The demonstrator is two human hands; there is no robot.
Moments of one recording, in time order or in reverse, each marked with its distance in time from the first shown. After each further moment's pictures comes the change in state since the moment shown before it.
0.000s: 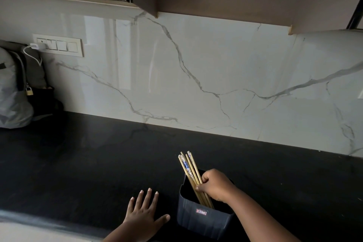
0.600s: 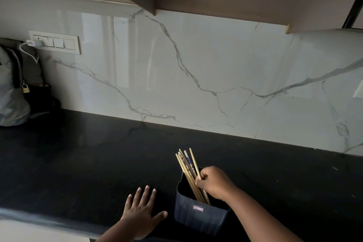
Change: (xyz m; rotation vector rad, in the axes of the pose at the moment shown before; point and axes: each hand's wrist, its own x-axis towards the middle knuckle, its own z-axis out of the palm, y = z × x) left_hand 0.000 -0.001 0.002 0.008 0.004 0.011; right_hand -0.003 0.007 0.003 0.035 0.080 -0.034
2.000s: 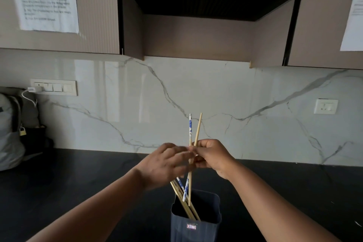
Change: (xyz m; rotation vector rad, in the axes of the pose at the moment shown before) left_hand -0.070 0.071 -0.237 0.529 1.243 1.174; right_hand -0.053 -0.083 -0.121 0.851 0.081 -0.229
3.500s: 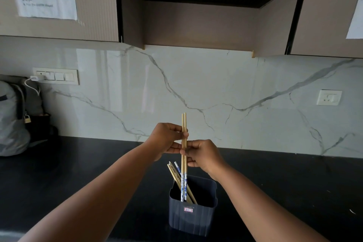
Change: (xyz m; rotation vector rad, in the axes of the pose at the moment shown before) left_hand 0.058 -0.002 -0.021 -1.474 -0.058 -1.660; right_hand -0.024 0.017 0.023 -0.115 0.025 -0.032
